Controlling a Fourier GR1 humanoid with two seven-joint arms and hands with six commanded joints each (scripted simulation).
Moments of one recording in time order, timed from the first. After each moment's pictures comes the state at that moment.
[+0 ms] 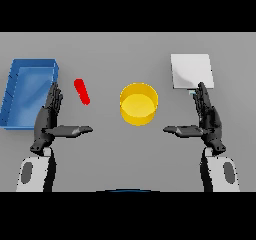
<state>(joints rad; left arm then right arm) 0.00 0.00 0.00 -1.57 0.00 0.00 0.00 0.00 0.00 0.00 -1.57 0.00 0.00 0.00</state>
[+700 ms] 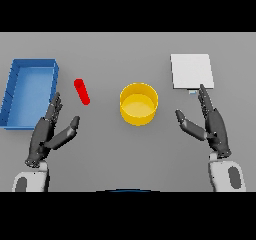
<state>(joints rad) 0.15 0.07 -0.10 -1.75 -0.10 -0.04 0.02 0.05 -0.10 0.06 -1.64 0.14 0.00 -0.03</state>
